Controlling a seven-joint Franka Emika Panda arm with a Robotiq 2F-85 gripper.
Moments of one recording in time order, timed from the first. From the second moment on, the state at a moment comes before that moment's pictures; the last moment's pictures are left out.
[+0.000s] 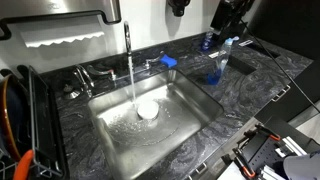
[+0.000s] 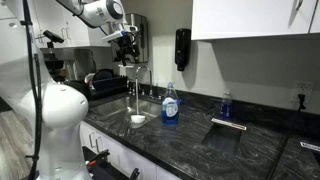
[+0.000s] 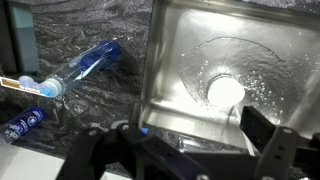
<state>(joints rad) 0.08 -0.36 0.30 -2.14 -0.11 1.87 0.25</state>
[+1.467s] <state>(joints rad) 0.11 -0.22 0.28 -2.19 -0.11 2.07 0.88</state>
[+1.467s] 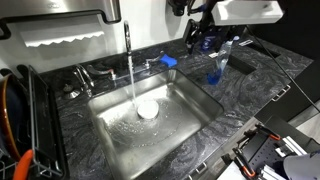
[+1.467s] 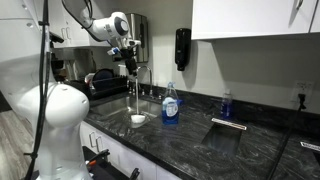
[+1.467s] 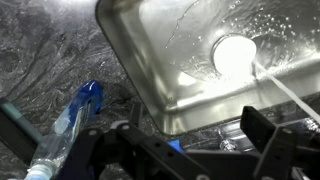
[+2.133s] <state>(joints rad) 0.08 -0.05 0.20 -2.15 -0.25 2.34 1.34</state>
